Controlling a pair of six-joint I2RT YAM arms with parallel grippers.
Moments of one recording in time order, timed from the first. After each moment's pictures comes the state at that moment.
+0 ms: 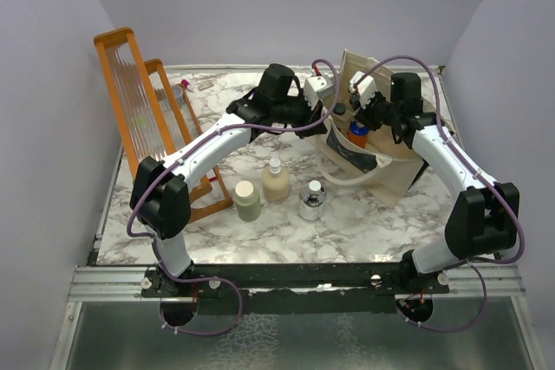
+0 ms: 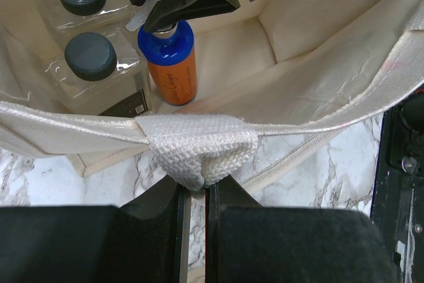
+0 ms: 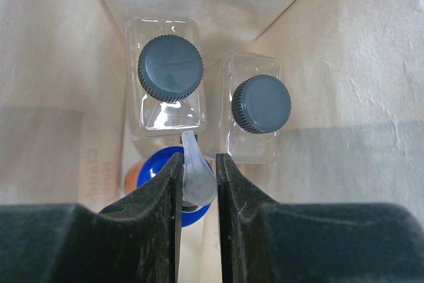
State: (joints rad) left arm -0.65 1.77 1.59 -0.33 0.63 0.12; right arm 0.17 1.51 1.19 -0.29 -0.38 -0.67
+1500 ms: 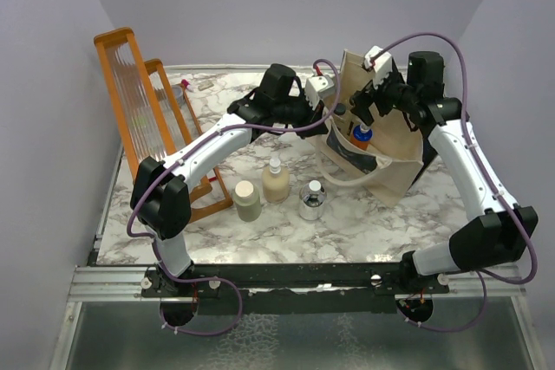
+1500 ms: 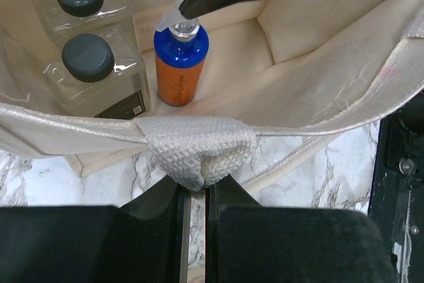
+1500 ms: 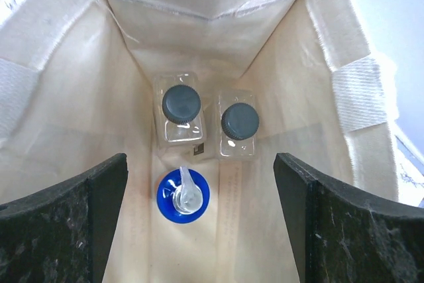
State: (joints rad) left arm -0.66 1.77 1.60 -0.34 0.62 0.10; right arm 0.17 1.43 1.42 -0.52 -0.43 -0.54
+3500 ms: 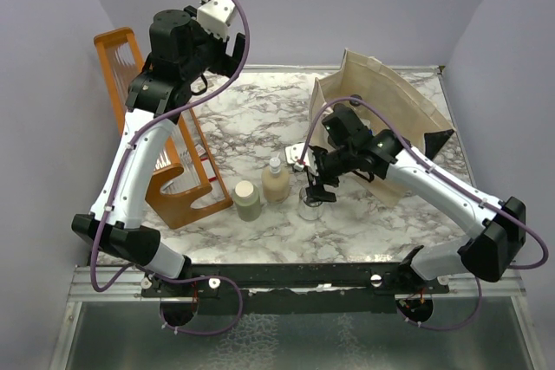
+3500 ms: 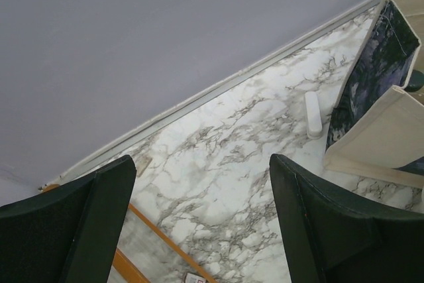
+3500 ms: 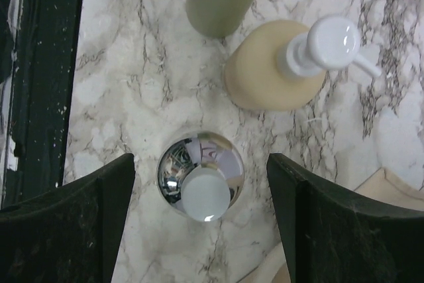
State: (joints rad) left arm -0.31 1.50 1.88 -0.58 0.13 0.21; right arm 0.75 1.40 1.28 -0.81 -0.59 -0.84
